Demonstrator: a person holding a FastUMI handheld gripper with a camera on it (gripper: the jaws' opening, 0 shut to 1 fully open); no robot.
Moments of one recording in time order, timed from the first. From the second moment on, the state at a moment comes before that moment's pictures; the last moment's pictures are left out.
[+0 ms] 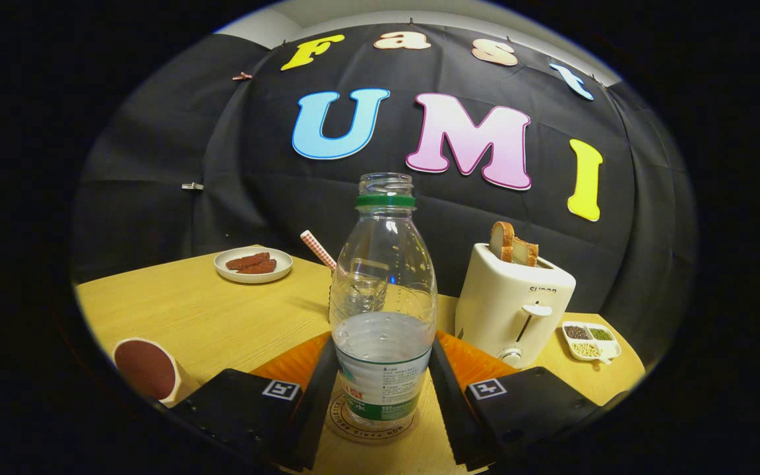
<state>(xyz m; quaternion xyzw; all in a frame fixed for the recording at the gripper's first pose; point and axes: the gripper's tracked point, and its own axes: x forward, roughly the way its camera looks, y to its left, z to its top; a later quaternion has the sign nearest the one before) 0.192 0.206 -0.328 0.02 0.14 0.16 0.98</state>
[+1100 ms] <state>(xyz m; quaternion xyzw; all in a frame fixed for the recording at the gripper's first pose) 0.156 0.169 -0.319 0.02 0.16 0.15 0.98</state>
